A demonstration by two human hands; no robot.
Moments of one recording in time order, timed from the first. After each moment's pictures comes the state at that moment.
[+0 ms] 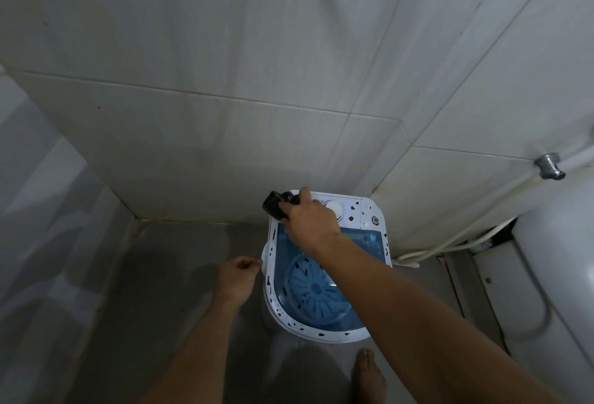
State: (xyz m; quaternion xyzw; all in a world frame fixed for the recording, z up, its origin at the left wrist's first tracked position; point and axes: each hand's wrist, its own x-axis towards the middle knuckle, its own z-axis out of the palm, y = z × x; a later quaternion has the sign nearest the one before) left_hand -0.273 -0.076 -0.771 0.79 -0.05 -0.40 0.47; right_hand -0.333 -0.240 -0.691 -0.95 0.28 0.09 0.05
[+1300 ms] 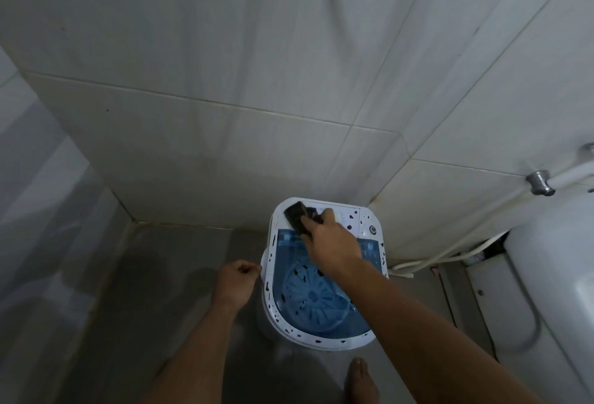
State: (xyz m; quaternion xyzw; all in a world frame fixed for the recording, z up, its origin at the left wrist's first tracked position) left_hand -0.268 -0.077 -0.772 0.80 -0.07 -0.40 0.45; right_hand -0.377 -0.244 -0.686 -0.94 0.33 0.07 0.08
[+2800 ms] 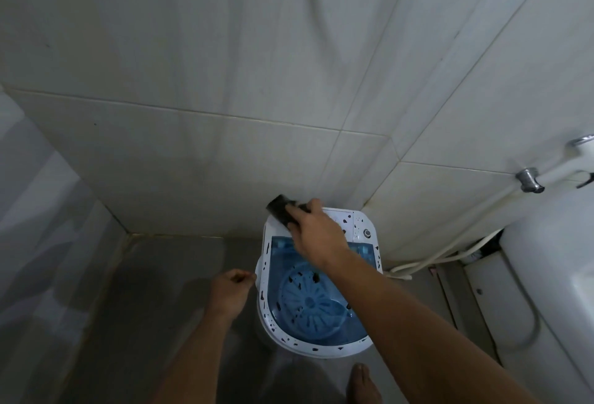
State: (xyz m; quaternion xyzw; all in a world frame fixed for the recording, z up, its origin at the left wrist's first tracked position) left_hand -0.267 -0.078 -0.774 0.79 -0.07 -0.40 0.47; right_hand -0.355 -0.254 -0.680 -0.94 0.32 0.01 0.14
